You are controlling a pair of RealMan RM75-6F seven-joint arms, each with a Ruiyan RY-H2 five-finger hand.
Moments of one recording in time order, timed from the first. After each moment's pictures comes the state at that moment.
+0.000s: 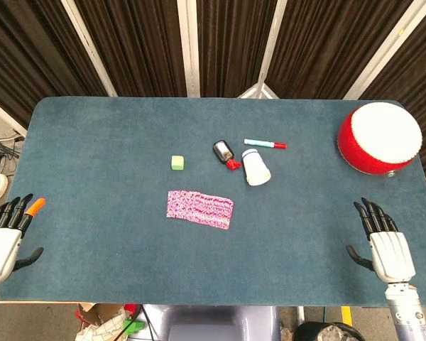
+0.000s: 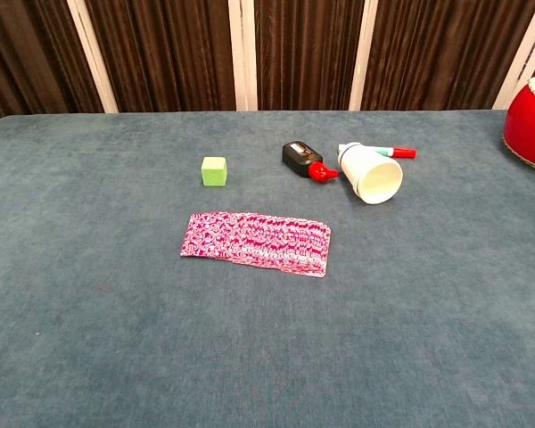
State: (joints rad) left arm -0.10 -1.04 -0.01 -1.80 1.52 1.48 0.27; right arm 0.11 -1.25 0.06 -1.53 -1.55 1.50 -0.03
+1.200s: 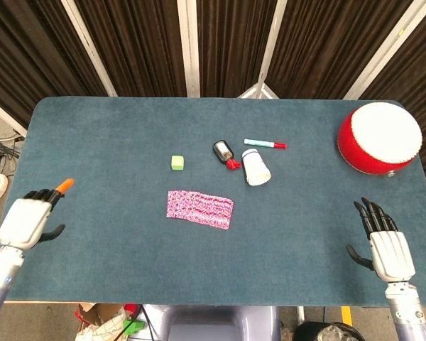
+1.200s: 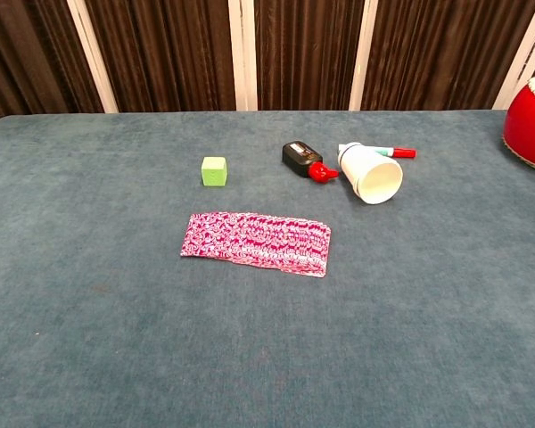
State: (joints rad) left arm -0.32 -1.04 -0.12 -1.81 1.35 1.16 0.32; right arm 0.11 -1.24 0.06 -1.53 -1.54 1.48 -0.03
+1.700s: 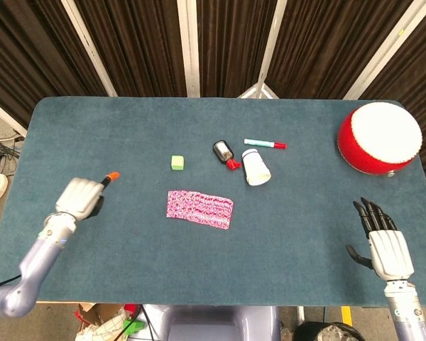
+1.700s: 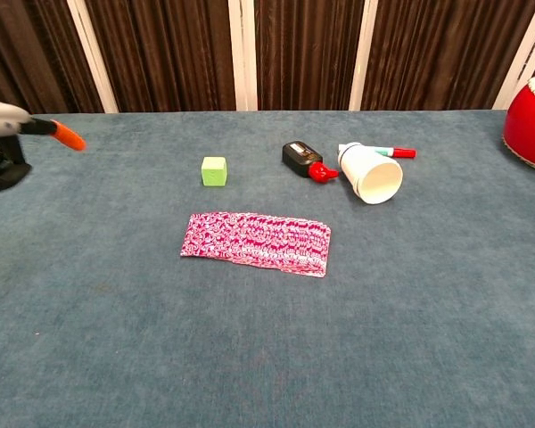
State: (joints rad) left arm -0.64 -1.20 -0.18 -1.76 0.88 0.89 0.67; right arm 0.12 -1.26 0.06 -1.51 -1.53 1.46 -0.03
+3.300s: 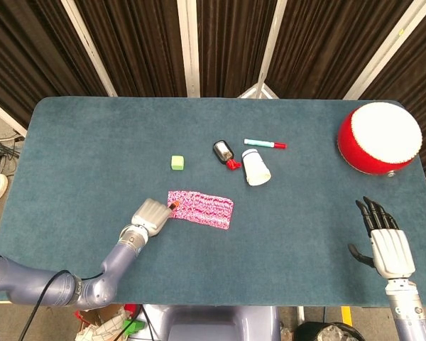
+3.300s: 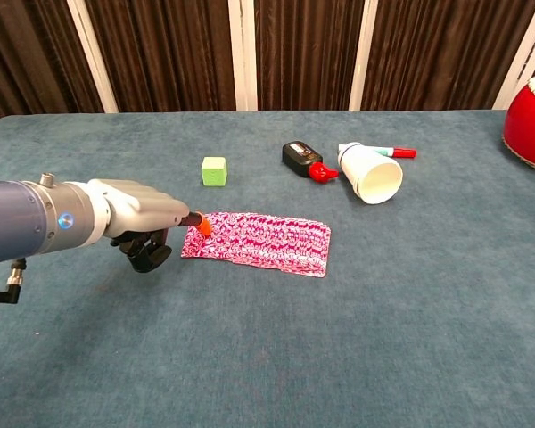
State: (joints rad) left arm -1.06 -1.56 -0.03 -1.69 0.39 0.98 0.99; right arm 0.13 -1.26 0.07 -1.49 -1.51 1.45 -0.01
